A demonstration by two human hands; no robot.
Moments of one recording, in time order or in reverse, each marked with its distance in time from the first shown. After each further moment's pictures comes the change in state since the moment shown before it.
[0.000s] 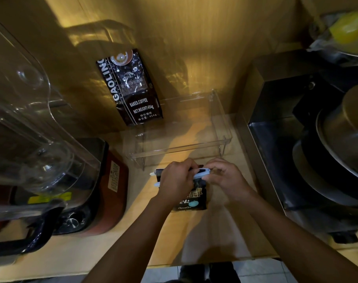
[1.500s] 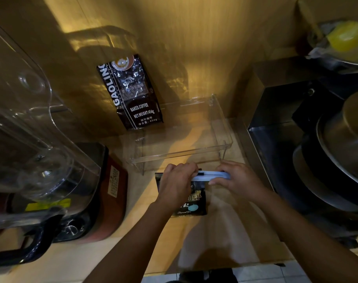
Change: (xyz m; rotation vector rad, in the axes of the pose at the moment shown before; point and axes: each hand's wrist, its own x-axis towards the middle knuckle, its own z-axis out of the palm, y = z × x) left_hand 0.000 -0.004 -0.001 0.086 -0.014 0.103; right_hand 0.006 -0.009 -0.028 -0.698 -0.091 -0.037
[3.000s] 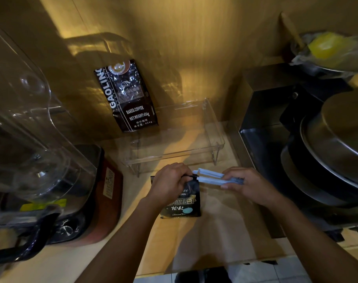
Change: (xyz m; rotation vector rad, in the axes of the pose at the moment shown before) left_hand 0.003 -0.009 -0.010 -0.139 -0.109 0.038; right_hand -0.035 0.016 -0.022 0.300 -0.019 0.038
